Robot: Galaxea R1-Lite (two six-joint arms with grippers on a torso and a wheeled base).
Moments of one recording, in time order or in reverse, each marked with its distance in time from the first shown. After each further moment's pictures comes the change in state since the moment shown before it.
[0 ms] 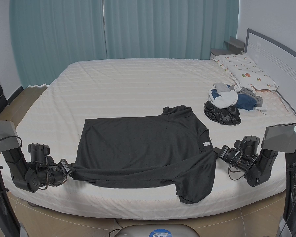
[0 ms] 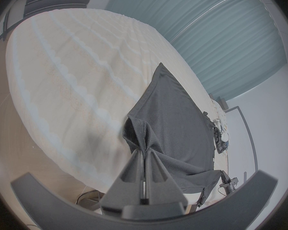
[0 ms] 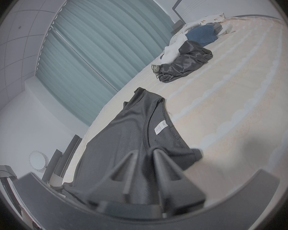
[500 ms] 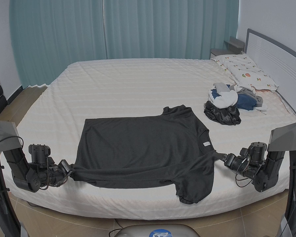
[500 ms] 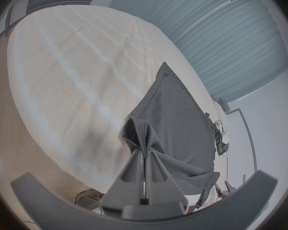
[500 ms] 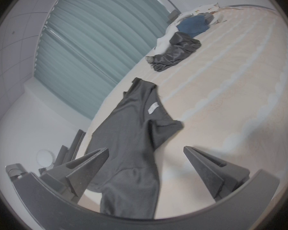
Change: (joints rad) left arm 0.006 0.024 -0.010 -0.002 -0.001 -0.019; right arm -0.051 -0.024 0.155 -0.042 0.095 -0.001
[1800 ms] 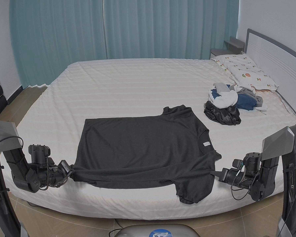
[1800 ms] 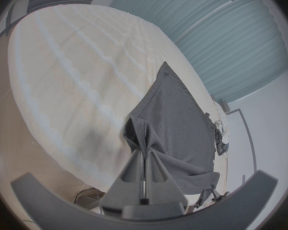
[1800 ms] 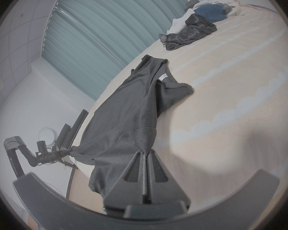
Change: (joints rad) left arm 0.000 -0.003 0.007 0.000 -0.001 -0.009; right arm 0.044 0.082 0.098 -0.106 0.114 -0.146
